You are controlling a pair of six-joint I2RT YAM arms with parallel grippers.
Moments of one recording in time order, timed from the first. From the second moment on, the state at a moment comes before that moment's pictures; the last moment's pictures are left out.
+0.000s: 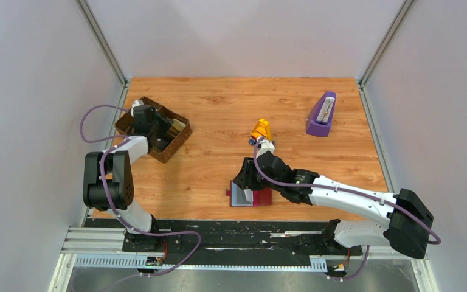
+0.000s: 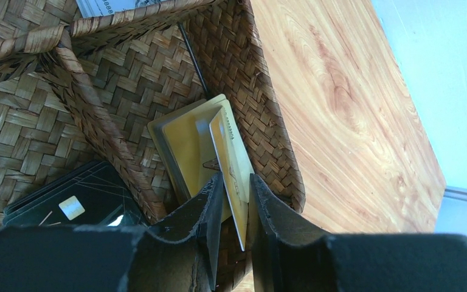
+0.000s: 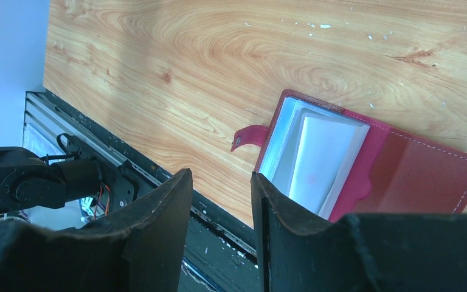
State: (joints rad) left arm 0.05 1.62 0.87 0.19 0.08 -0.84; right arm 1.03 1.22 0.77 -0.18 0.13 0.85
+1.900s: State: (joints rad) left arm 0.00 1.23 0.98 -0.38 0.36 -0.53; right arm 1.04 1.41 0.81 -0.19 0.04 0.91
